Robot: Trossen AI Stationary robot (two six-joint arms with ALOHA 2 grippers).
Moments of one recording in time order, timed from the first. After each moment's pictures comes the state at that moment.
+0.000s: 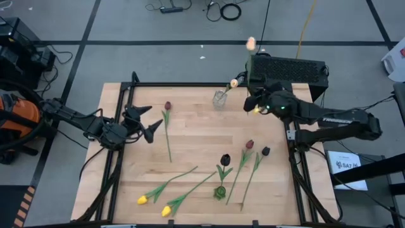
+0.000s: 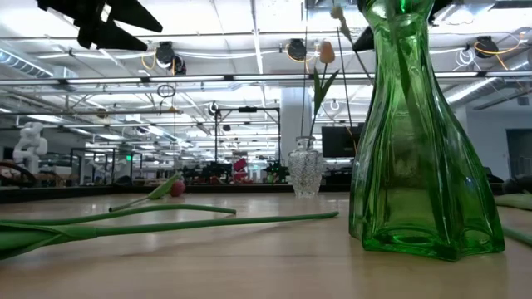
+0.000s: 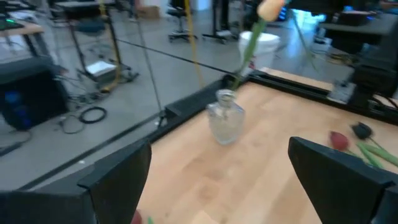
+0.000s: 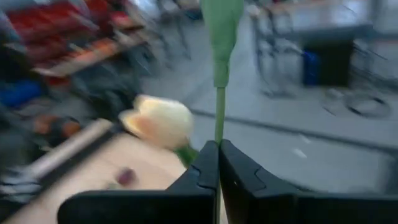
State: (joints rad) left arm -0.39 0.71 0.65 -0.34 -1.02 -0.38; right arm -0.21 0.91 0.78 -0.08 0.65 0.42
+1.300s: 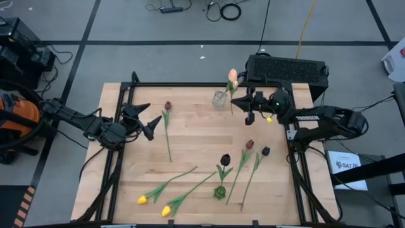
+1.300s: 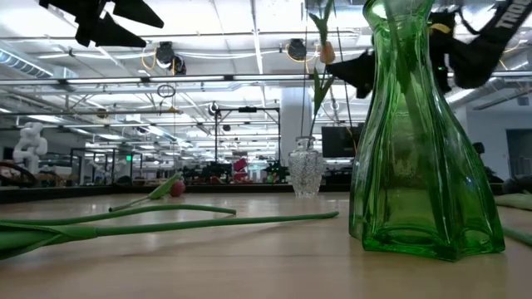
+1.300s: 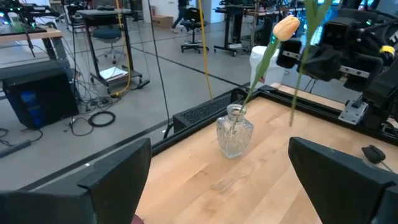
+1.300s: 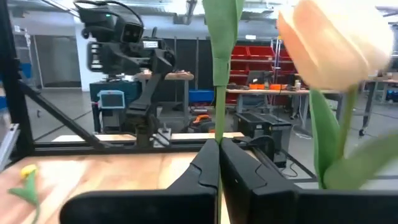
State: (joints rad) left arm -0.39 0.71 0.65 -0.29 -1.08 -0.38; right arm -0.59 1.29 0.38 1.09 -0.49 0.04
